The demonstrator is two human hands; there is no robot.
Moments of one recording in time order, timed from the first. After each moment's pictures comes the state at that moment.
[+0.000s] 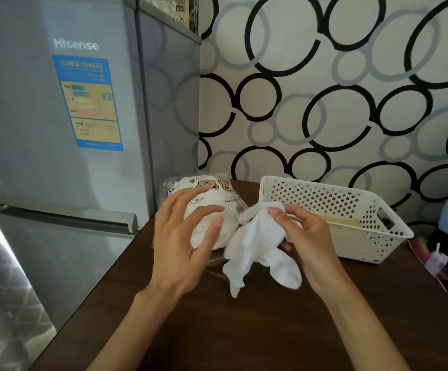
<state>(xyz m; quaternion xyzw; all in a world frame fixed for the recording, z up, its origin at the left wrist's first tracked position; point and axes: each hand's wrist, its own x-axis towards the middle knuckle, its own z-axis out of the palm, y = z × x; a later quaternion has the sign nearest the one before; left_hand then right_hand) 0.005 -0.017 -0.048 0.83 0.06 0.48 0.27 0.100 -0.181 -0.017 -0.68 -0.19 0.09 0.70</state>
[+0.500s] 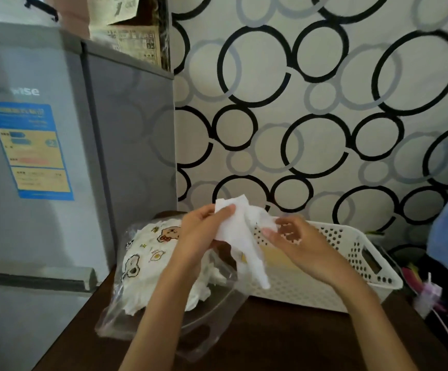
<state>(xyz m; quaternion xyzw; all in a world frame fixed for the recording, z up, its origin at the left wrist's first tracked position) 0.122 -0.036 0.026 0.64 0.16 0.21 0.72 0.199 -0.205 0.020 -0.87 -0.26 0.06 0.42</state>
